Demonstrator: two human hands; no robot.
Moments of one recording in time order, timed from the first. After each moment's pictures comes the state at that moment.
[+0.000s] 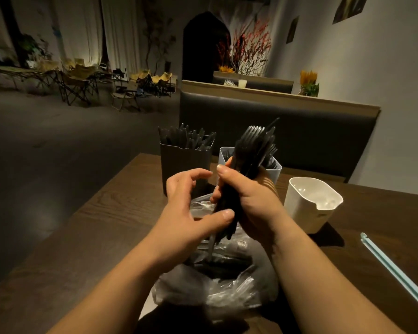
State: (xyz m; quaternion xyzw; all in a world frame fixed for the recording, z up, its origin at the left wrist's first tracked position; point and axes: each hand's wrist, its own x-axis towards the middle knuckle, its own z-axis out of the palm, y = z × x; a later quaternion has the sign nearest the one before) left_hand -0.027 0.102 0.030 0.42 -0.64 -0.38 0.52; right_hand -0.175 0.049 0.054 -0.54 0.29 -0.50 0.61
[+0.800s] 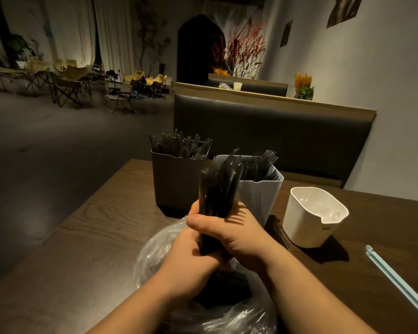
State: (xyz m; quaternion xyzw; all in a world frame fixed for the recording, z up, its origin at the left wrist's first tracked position) left_hand -0.051 0.081 -0.008 0.41 -0.57 -0.48 0.52; right_hand -0.169 0.046 0.038 -0.64 0.34 -0.36 0.59
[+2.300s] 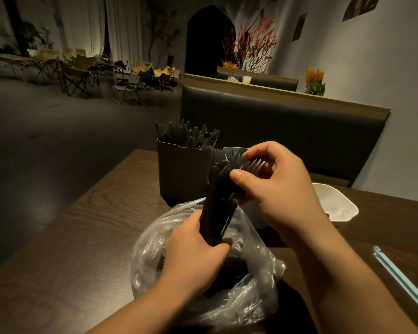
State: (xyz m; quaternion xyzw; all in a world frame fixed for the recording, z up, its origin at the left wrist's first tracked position) left_hand -0.059 0.081 -0.020 0.61 -0.55 -0.32 0.46; right_hand -0.189 0.046 0.082 -0.69 0.44 -0.50 0.28
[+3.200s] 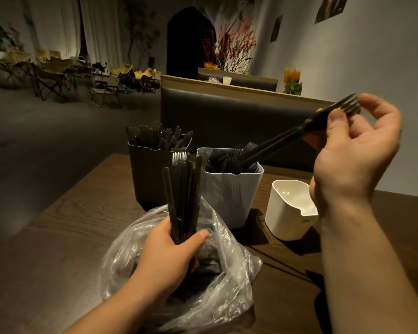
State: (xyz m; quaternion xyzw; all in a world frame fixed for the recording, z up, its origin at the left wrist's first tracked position) left_hand -0.063 0.074 -0.025 0.50 -0.49 -0.47 0.54; right_hand -0.263 0.028 0.120 -0.46 0.36 -0.80 0.13
